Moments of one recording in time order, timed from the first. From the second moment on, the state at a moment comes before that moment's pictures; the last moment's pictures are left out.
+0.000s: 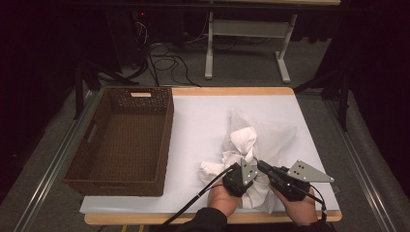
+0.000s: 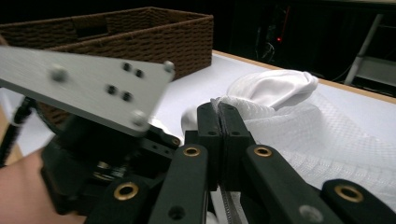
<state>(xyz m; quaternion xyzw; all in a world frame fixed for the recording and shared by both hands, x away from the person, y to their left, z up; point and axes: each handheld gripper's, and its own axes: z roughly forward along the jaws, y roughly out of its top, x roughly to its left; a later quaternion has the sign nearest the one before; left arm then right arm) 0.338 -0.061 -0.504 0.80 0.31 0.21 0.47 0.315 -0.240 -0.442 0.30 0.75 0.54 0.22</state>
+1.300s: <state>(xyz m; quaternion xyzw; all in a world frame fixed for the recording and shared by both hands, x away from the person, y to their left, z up) 0.364 -0.023 -0.462 0.74 0.34 0.17 0.56 0.321 -0.246 -0.449 0.32 0.75 0.53 0.23</state>
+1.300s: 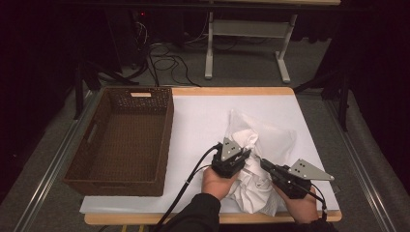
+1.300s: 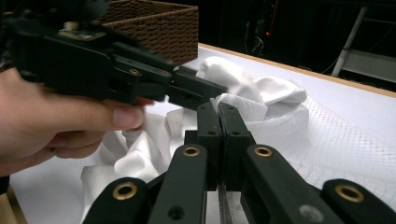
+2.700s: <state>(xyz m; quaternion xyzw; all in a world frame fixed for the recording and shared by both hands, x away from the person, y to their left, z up) 0.320 -0.003 -0.467 0.74 0.31 0.20 0.57 0.316 -0.249 -0.448 0.31 0.75 0.53 0.24</state>
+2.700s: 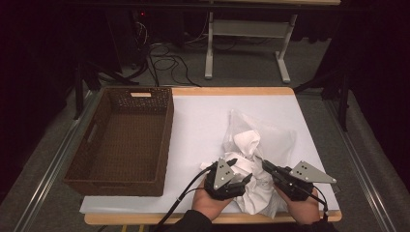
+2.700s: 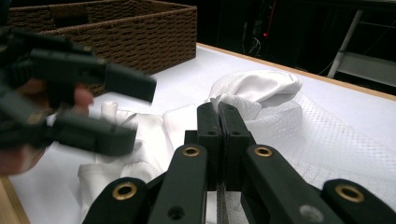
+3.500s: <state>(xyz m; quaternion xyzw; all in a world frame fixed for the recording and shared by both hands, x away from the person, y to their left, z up) 0.382 -0.024 -0.470 0.75 0.37 0.17 0.52 0.319 -0.251 -0.449 0.31 0.75 0.52 0.24</state>
